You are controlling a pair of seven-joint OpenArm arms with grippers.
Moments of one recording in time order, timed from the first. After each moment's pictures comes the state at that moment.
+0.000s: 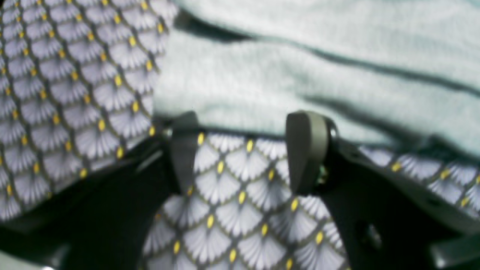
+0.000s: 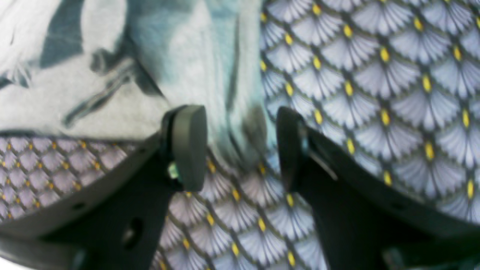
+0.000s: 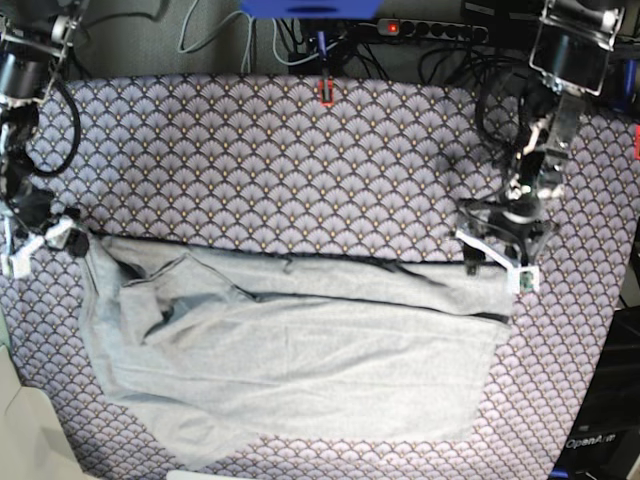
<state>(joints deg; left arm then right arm) -1.9 -25.9 15.6 80.3 -31.8 12.5 19.5 3.7 25.6 25.8 64.0 33.1 31.7 -39.8</state>
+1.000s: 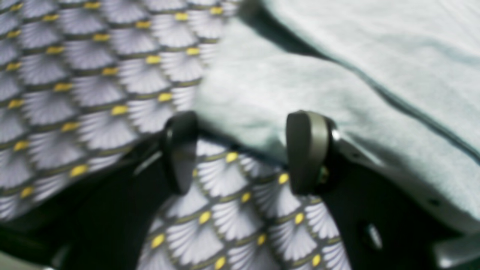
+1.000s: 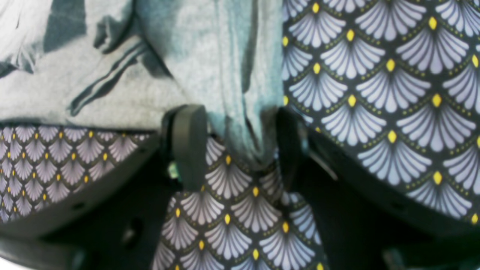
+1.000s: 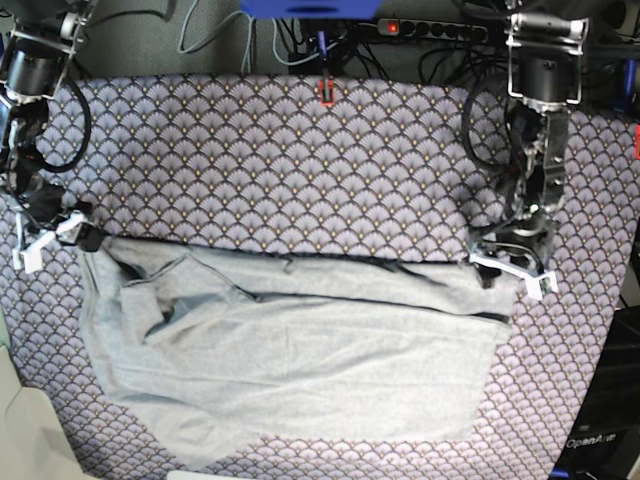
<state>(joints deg) -6.7 -16.6 0.7 67.4 -31.2 6.4 17.7 4.1 23.6 25.9 63.6 33.1 33.1 -40.2</state>
